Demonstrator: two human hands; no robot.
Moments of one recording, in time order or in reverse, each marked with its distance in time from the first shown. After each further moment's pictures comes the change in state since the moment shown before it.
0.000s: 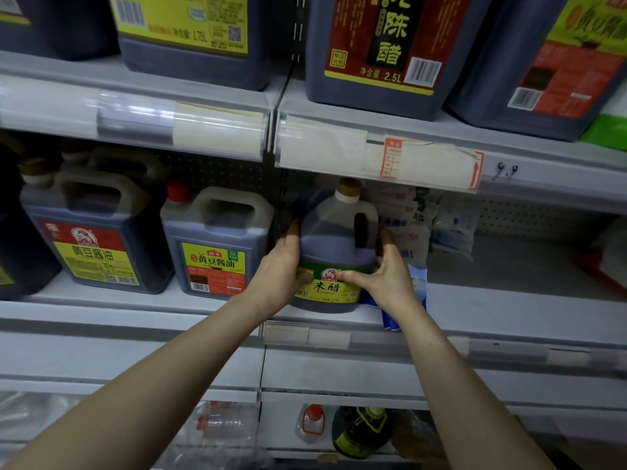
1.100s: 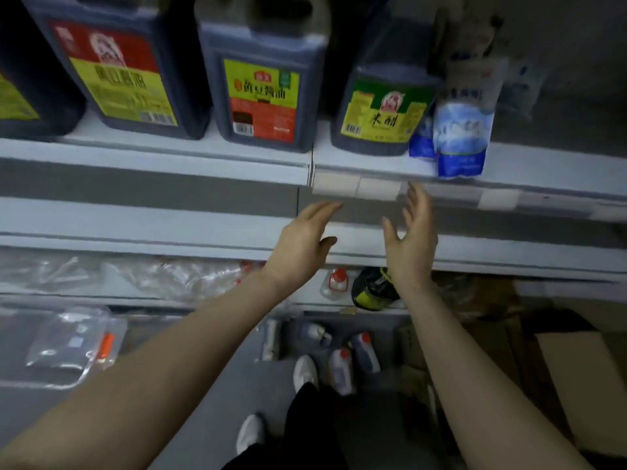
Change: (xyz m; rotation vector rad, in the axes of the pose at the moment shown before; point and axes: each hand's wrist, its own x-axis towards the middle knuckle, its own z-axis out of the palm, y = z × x) left_hand -0.164 -0.070 0.042 -0.026 -0.076 0.171; right_hand -0.164 0.059 0.088 -0.092 0.322 -0.083
